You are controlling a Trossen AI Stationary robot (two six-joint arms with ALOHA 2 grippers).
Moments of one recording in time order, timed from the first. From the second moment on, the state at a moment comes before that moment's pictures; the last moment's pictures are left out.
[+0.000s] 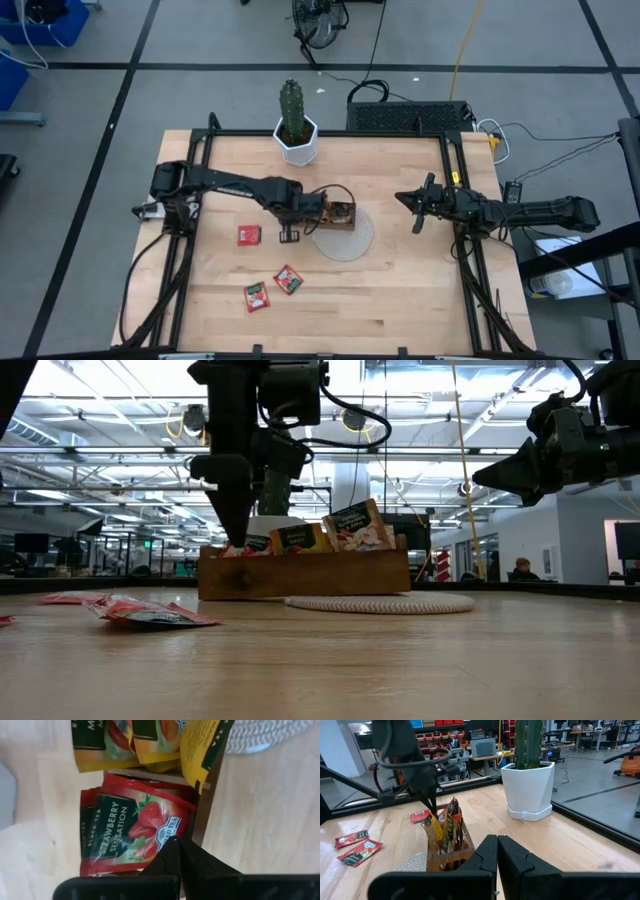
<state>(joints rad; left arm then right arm) 0.01 1.86 1.39 -1.04 -0.16 -0.05 -0.04 0.35 0.02 0.26 0.29 0.15</state>
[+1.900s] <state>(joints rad) -0.03 1.86 1.16 -0.67 -0.32 -0.13 -0.04 0.35 0.02 0.26 0.29 0.15</state>
